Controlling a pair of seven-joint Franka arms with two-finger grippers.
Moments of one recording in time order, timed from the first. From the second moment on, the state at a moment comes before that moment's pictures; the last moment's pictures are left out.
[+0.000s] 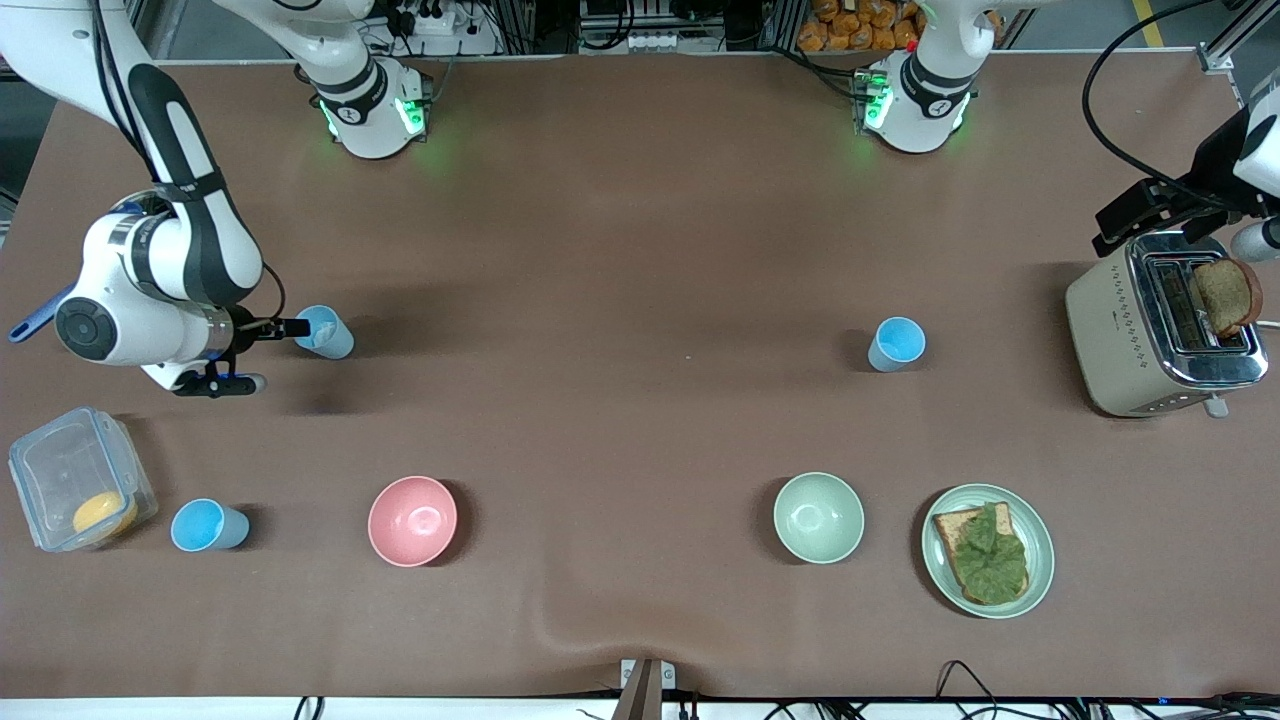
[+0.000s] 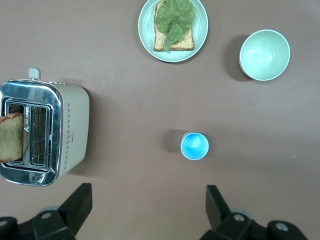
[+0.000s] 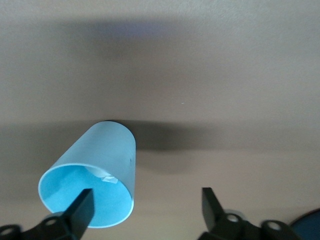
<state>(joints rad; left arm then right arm) 0.01 -0.08 -0.06 -1.65 0.01 1.59 -0.20 -0.13 0.32 -0.01 -2.12 -0.02 2.05 -0.13</state>
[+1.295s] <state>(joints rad) 0.01 -0.08 -0.06 -1.65 0.01 1.59 -0.20 0.05 0.40 0.01 -1.77 0.23 1.61 0.12</state>
